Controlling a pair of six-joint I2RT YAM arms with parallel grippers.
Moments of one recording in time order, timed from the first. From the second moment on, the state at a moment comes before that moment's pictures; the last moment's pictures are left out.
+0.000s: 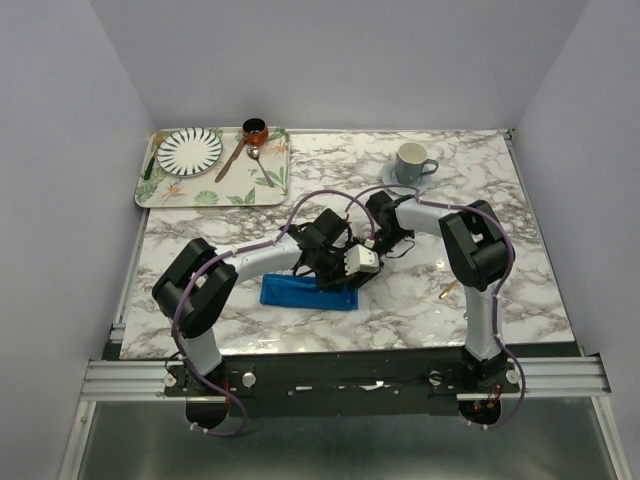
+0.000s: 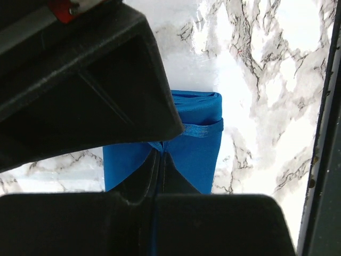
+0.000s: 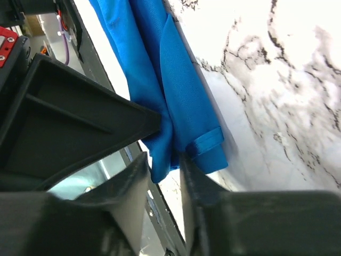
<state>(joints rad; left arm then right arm) -0.79 1.74 1.09 -0.46 0.52 0.58 0.48 2.09 1.32 -0.83 -0.98 -0.21</state>
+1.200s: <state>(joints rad) -0.67 1.71 1.02 -0.48 0.55 0.28 0.48 2.08 1.35 -0.82 -0.87 -0.20</state>
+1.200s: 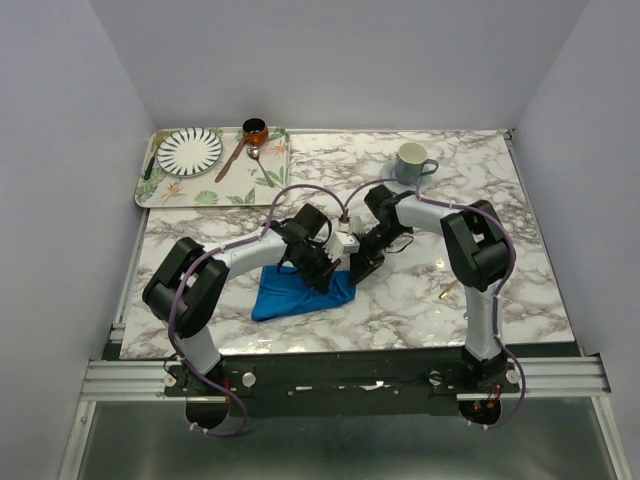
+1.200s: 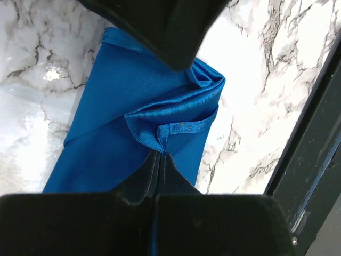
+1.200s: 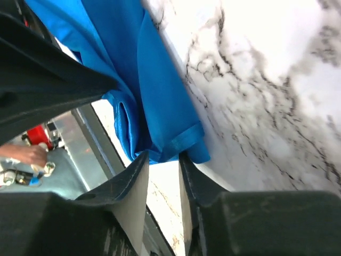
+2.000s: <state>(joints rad) -0.62 1.76 1.04 -0.50 0.66 0.14 0.49 1.81 1.16 -0.49 -0.66 0.11</state>
